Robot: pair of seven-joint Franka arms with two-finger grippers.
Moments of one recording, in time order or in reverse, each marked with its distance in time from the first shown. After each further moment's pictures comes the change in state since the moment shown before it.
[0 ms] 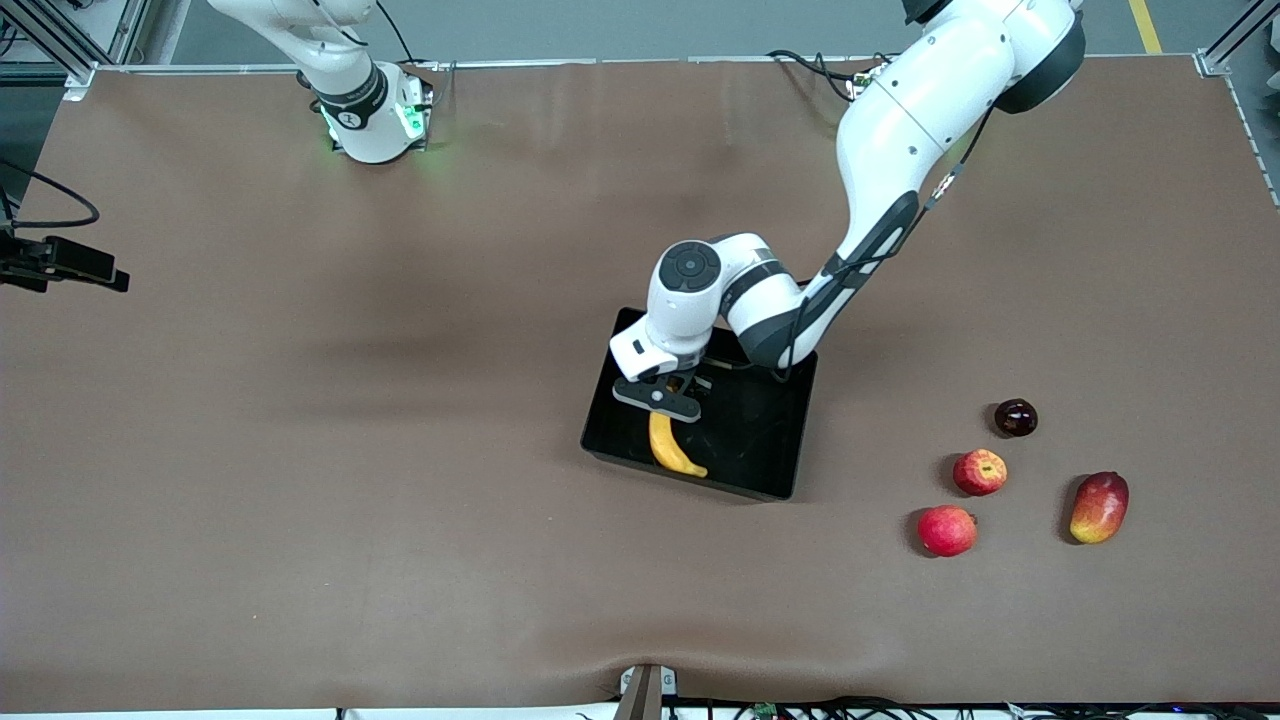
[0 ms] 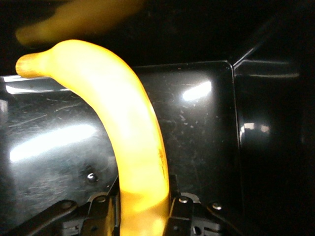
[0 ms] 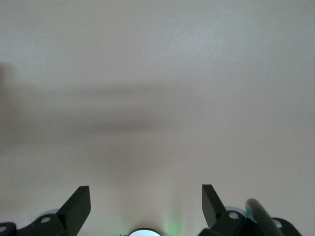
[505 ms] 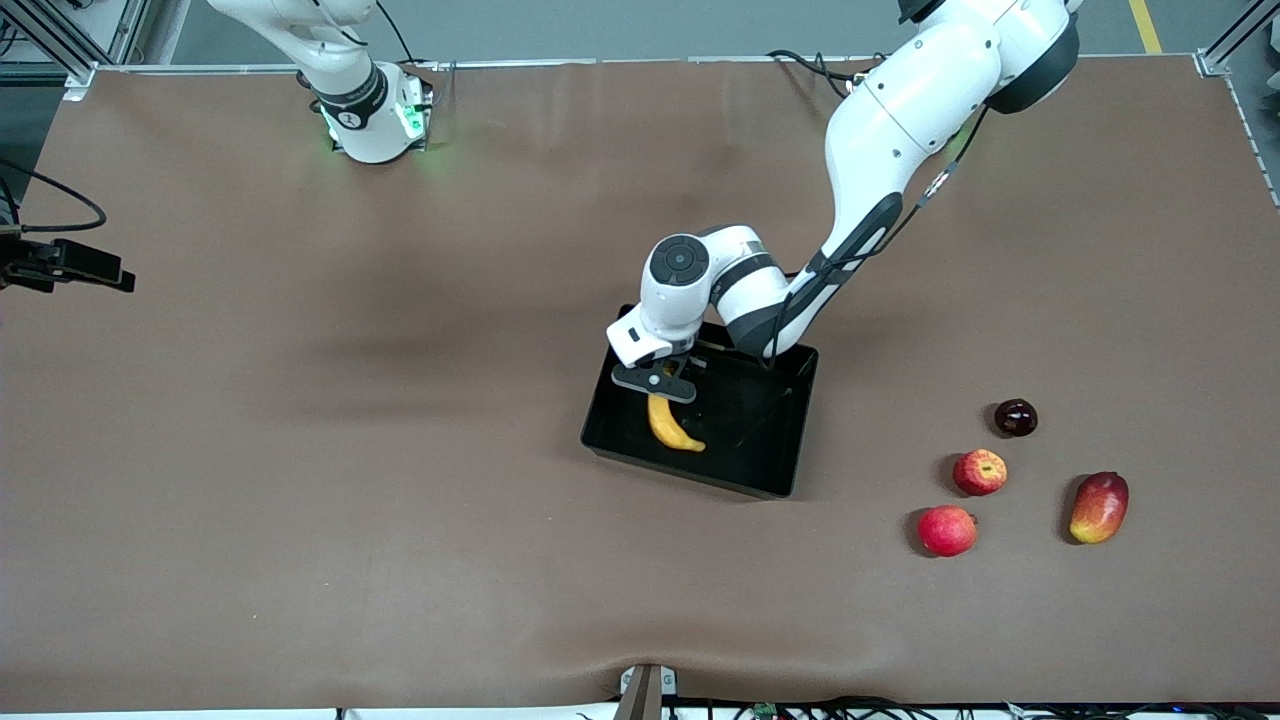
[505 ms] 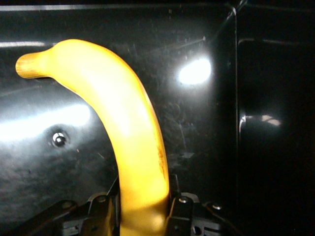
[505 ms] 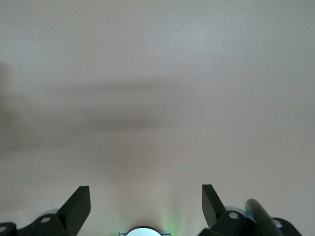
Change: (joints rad) left arm -0.024 0.006 -0.009 -0.069 -0.006 0.000 -0.071; right arm -0.004 0.002 -0.007 -0.021 -0.008 0.021 0.000
